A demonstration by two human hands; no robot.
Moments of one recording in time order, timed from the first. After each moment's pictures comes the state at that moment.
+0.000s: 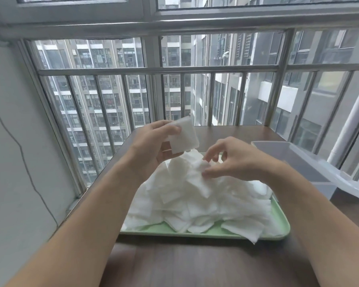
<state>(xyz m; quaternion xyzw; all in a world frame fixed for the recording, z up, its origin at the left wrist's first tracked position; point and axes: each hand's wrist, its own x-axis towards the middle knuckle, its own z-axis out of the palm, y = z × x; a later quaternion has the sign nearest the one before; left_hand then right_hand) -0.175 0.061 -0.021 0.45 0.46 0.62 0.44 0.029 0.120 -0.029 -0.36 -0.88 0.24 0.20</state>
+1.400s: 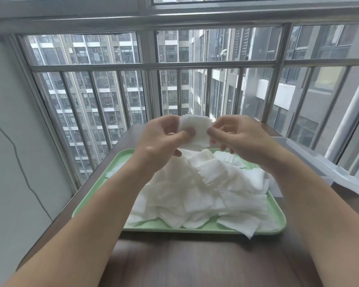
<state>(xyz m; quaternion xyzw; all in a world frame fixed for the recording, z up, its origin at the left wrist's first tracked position) -0.152 0.059 -0.031 0.59 0.51 0.57 0.25 0.042 0.129 -0.020 -0.33 -0.80 0.33 0.36</state>
